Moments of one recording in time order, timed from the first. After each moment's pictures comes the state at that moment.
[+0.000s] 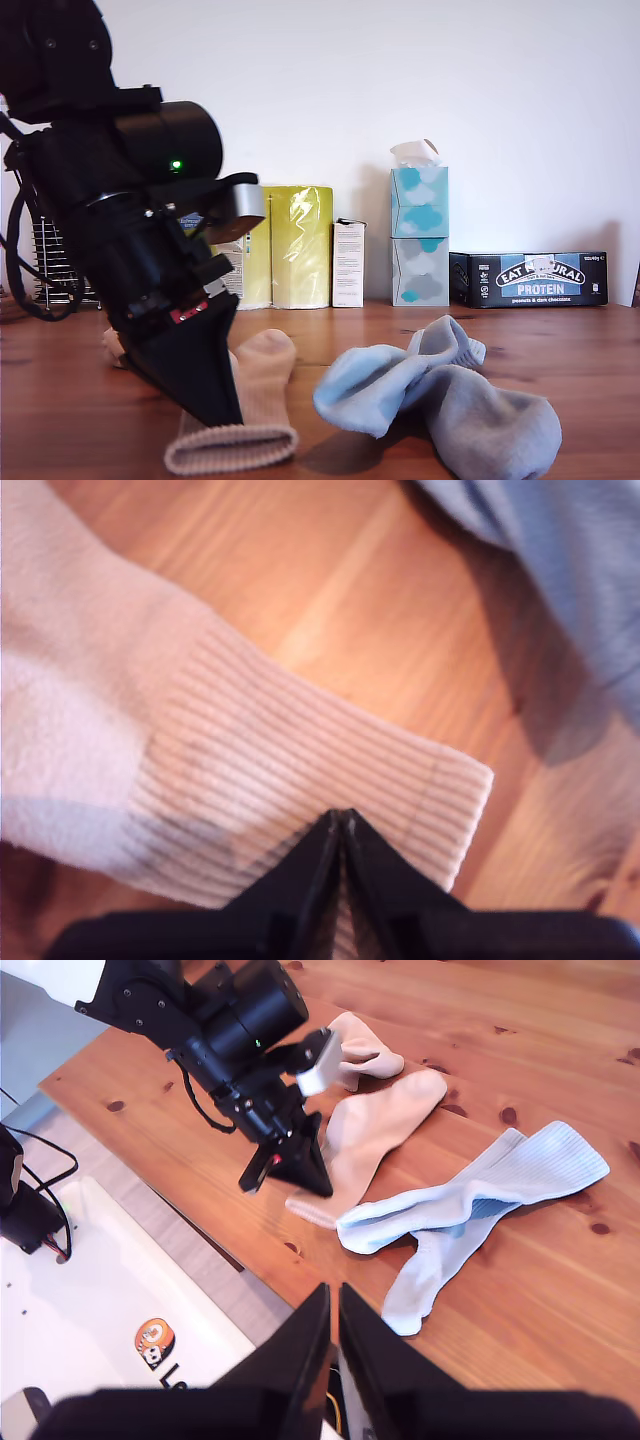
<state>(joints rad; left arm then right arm) -0.66 1.72 0.88 -0.39 0.38 0.21 0.59 0.53 0.97 -1.07 -0.28 0.05</state>
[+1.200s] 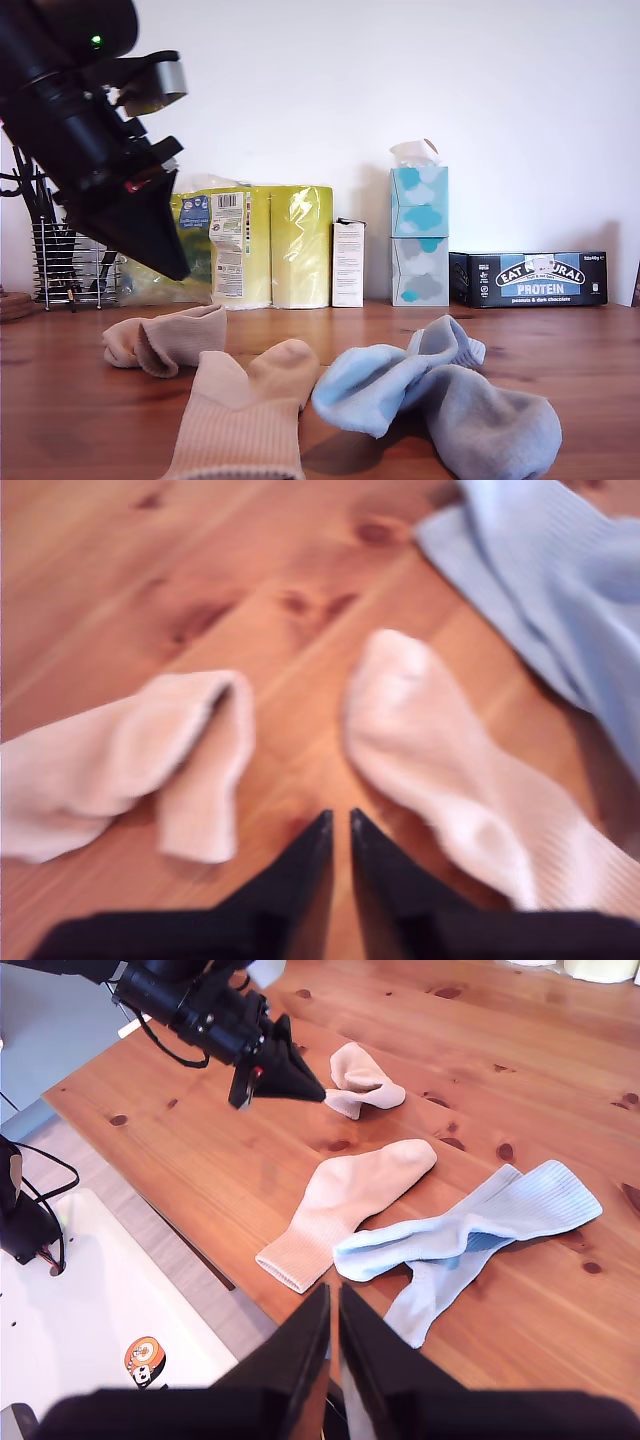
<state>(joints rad) -0.45 1.43 0.88 -0.36 0.22 0.18 0.59 0.53 0.97 -1.02 -0.28 0.03</state>
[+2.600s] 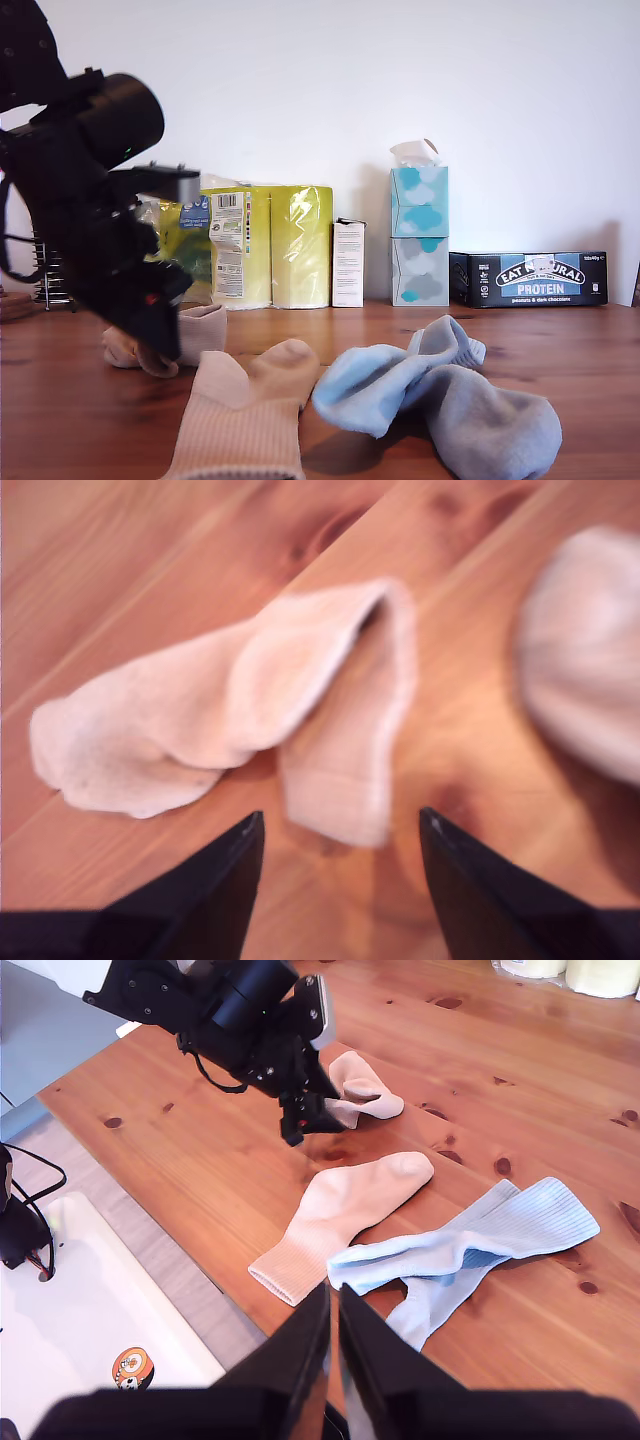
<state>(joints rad) -0.46 1.67 0.88 -0.15 -0.03 0.27 0.59 0.57 0.97 -0.98 -0.28 0.00</state>
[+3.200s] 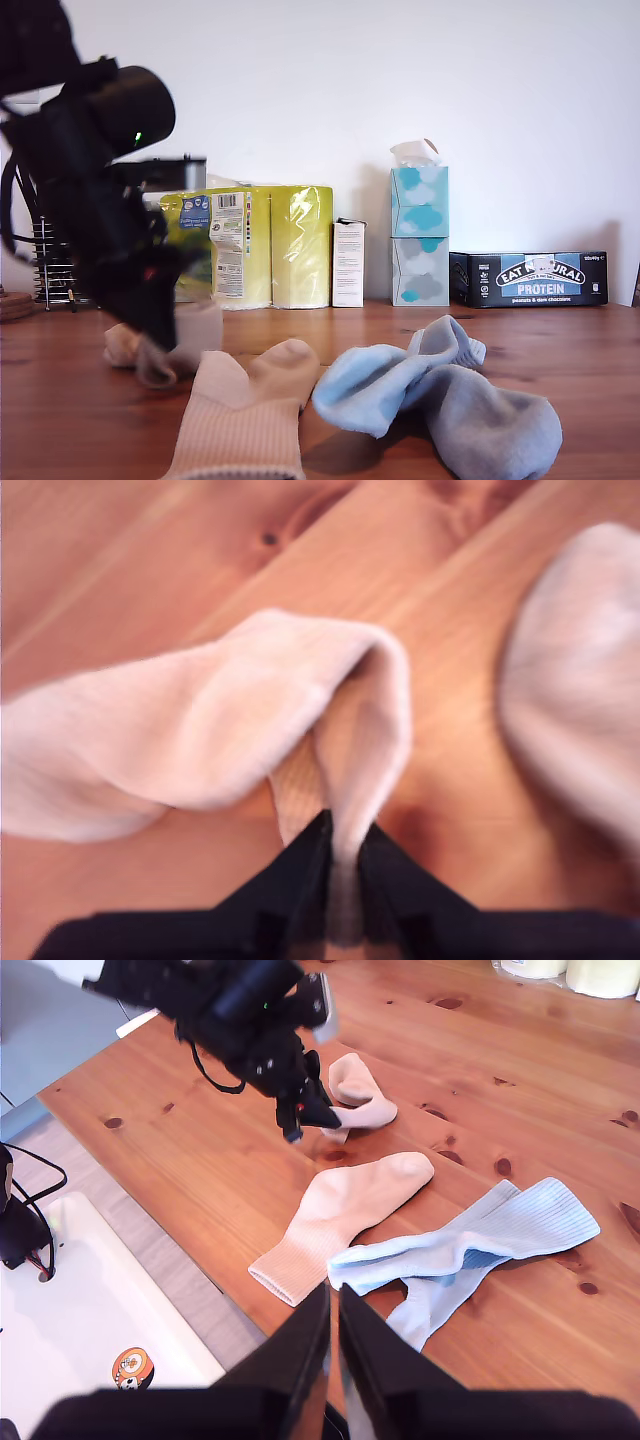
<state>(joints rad) -0.47 1.67 1.01 -0.41 0.12 0.10 0.59 0.57 0.97 -0.98 -0.28 0.00</state>
